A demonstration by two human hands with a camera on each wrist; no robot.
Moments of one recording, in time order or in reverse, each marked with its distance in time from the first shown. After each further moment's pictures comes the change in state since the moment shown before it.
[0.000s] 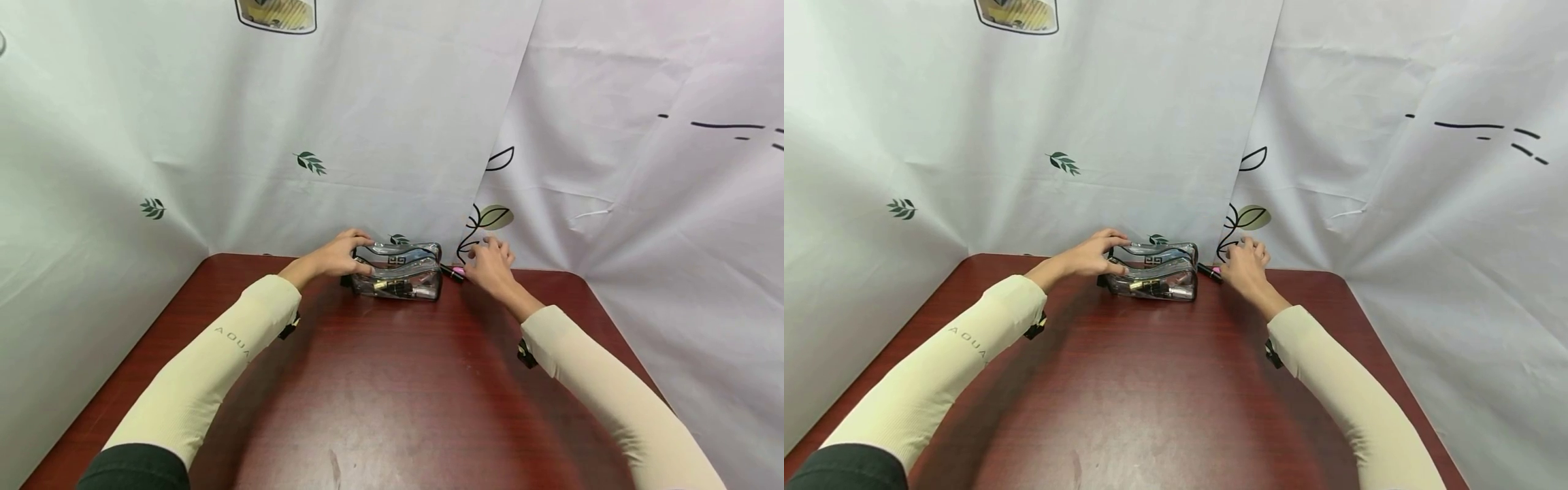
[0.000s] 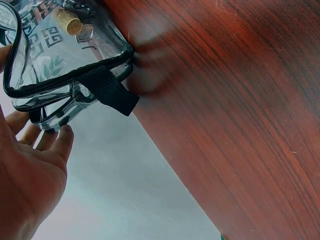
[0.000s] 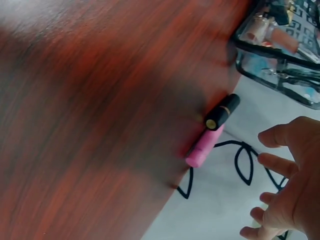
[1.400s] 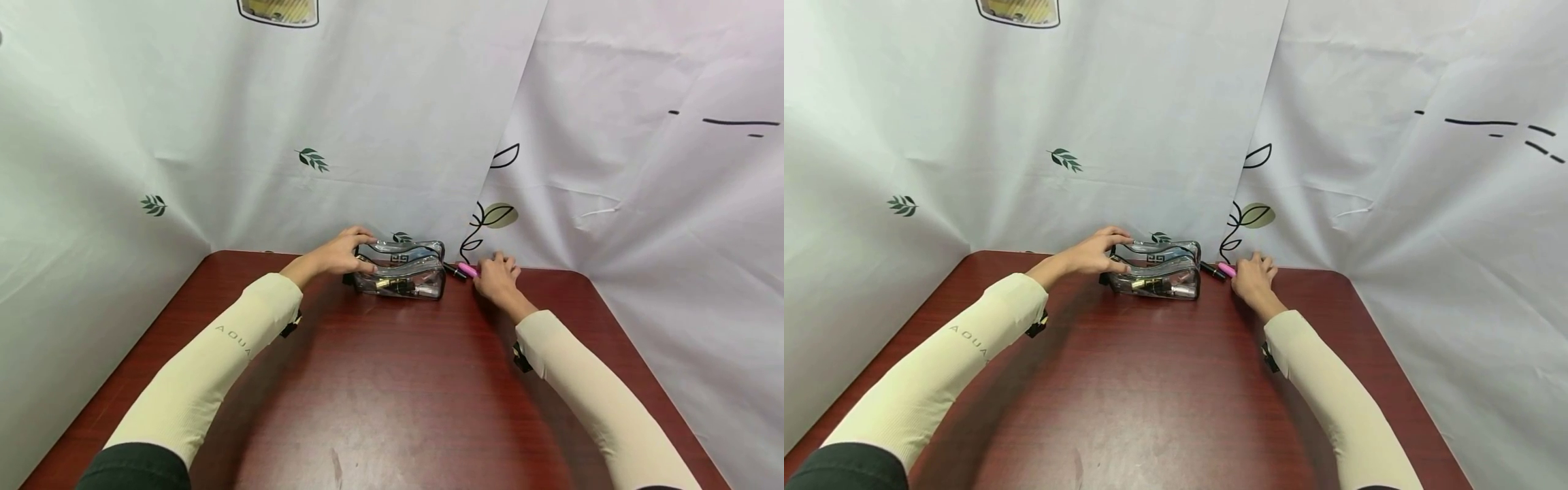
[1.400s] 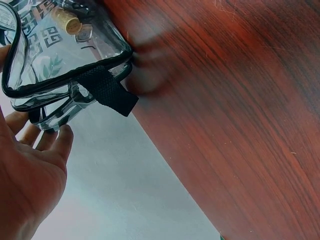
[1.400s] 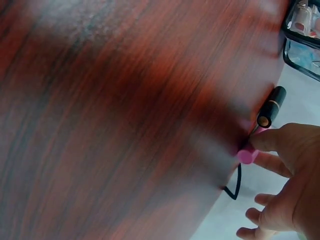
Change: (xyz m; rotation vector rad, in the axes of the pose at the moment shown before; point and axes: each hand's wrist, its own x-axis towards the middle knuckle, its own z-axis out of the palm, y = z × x) left_hand 0.001 -0.002 0.000 -0.008 -0.001 -0.002; right_hand 0.005 0.031 0.033 -0.130 -0.115 0.120
